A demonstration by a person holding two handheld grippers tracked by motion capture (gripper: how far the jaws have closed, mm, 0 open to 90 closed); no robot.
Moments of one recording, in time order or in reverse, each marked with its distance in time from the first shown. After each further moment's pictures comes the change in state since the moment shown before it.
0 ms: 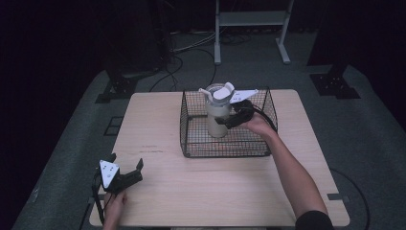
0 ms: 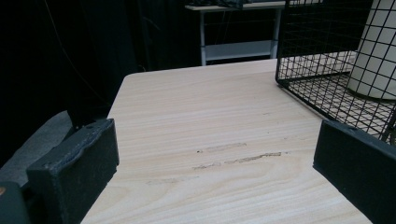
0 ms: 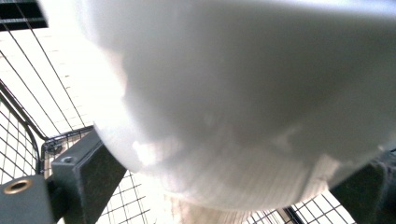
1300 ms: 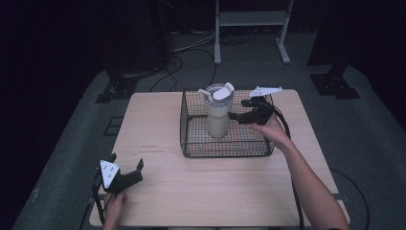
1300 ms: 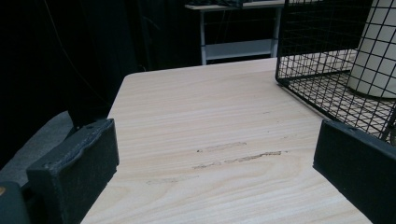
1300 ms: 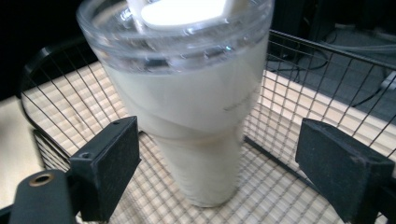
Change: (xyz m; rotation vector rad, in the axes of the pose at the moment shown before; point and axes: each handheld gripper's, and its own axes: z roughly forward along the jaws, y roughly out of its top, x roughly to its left) left arm -0.001 0.000 -0.001 0.001 0.004 0.007; right arm 0.015 0.008 -0.068 -0.028 -0.115 0.291
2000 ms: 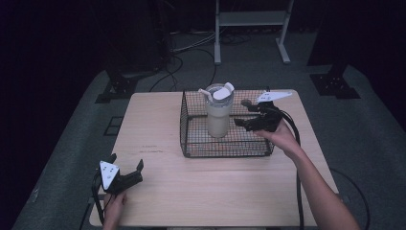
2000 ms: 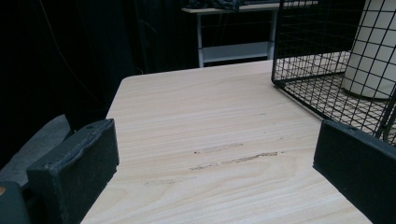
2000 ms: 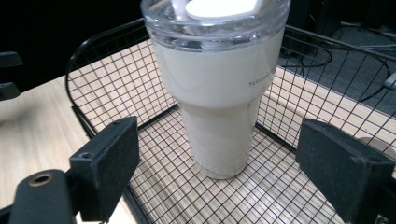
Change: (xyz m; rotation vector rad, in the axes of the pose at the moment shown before) left arm 0.001 -0.001 -0.002 -0.014 -0.013 -0.007; right arm 0.015 -0.006 -0.038 0.016 0.015 -0.030
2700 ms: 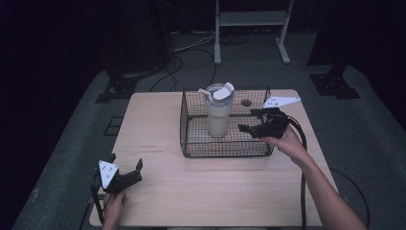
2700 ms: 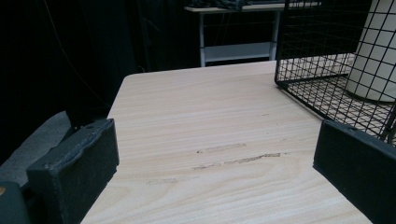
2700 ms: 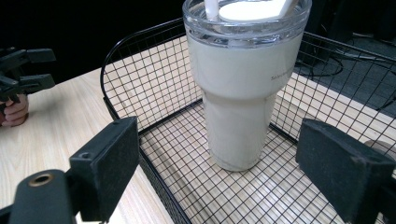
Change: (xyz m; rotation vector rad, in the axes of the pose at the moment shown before) left arm 0.002 0.000 0.001 0.007 0.004 -0.006; right arm 0.012 -0.009 -0.022 -0.026 0.041 -0.031
